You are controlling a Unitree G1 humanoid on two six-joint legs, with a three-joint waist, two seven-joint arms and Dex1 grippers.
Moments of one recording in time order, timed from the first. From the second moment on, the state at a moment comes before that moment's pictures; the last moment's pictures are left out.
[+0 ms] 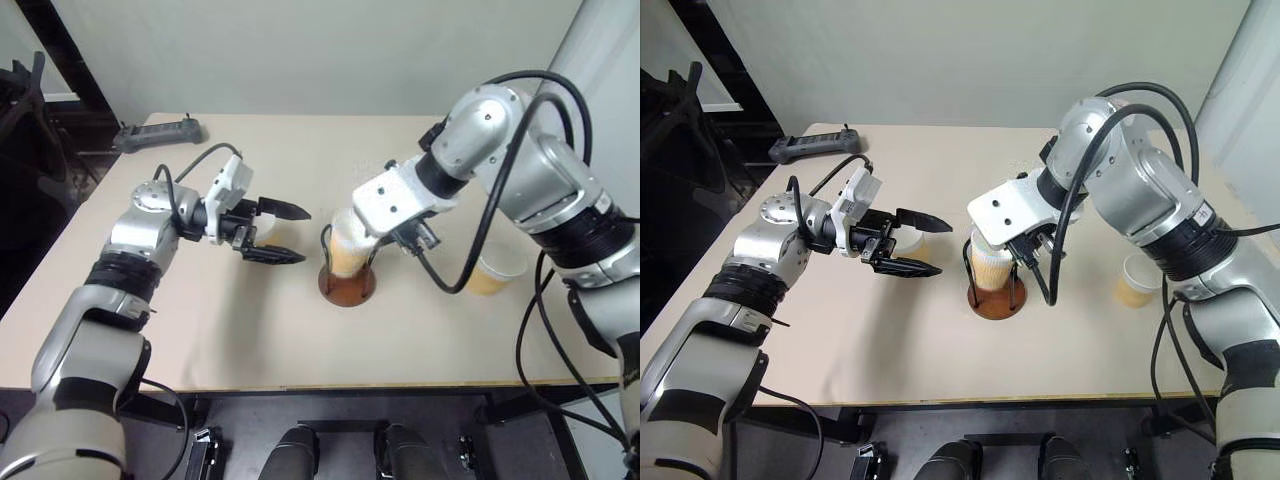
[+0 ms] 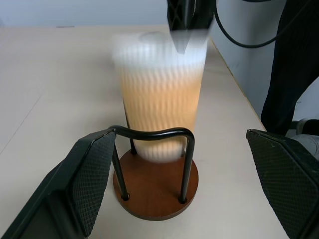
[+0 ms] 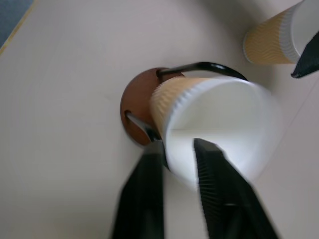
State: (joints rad) left arm -1.02 0.77 -0.41 0.71 -0.67 0.02 -1.58; right arm -1.36 -0.70 0.68 0.03 -0.09 0.28 1.61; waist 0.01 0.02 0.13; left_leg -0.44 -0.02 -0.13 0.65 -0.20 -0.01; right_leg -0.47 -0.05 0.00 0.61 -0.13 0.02
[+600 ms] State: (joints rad) left arm -1.02 0.77 -0.41 0.71 -0.67 0.03 -1.58; right arm -1.41 -0.68 0.54 0.09 -0.10 0.41 1.60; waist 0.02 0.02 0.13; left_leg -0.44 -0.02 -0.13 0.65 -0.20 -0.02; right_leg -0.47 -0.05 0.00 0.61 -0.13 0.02
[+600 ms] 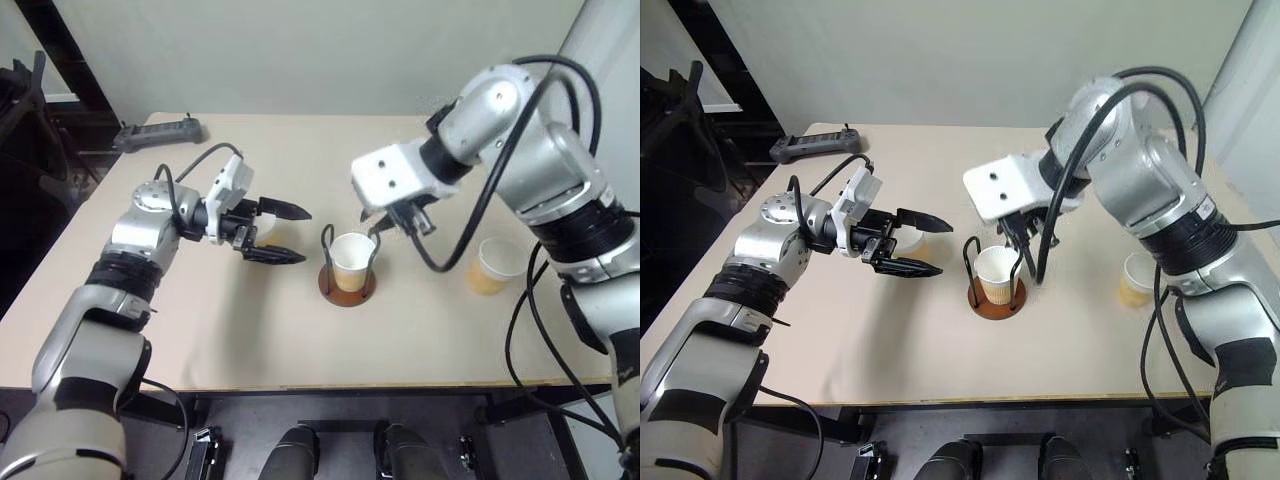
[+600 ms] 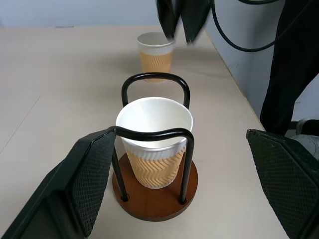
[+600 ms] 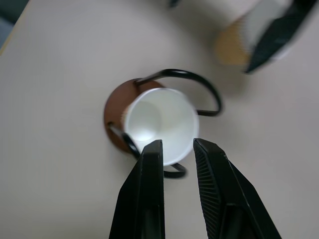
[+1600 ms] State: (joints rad) left arm -1.22 0.90 -0.50 0.96 -0.35 -0.21 -1.58; right arm -1.18 -0.78 0.31 0.11 0.02 0.36 1.49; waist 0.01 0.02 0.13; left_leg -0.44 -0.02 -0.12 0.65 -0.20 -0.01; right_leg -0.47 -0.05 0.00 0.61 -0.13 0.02
